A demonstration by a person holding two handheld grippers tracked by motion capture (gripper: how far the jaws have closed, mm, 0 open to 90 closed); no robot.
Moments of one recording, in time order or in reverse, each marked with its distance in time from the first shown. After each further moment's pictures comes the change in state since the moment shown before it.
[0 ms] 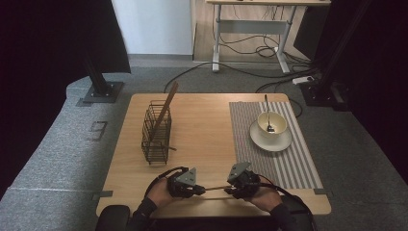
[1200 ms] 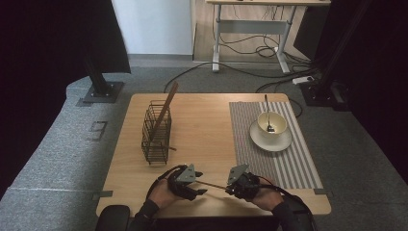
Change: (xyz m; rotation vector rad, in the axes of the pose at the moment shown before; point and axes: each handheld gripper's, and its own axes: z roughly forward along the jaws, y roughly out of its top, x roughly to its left) left arm 0.002 -0.005 0.008 -0.088 0.197 -0.103; right arm 0.004 0.002 -0.004 0.043 0.055 -0.093
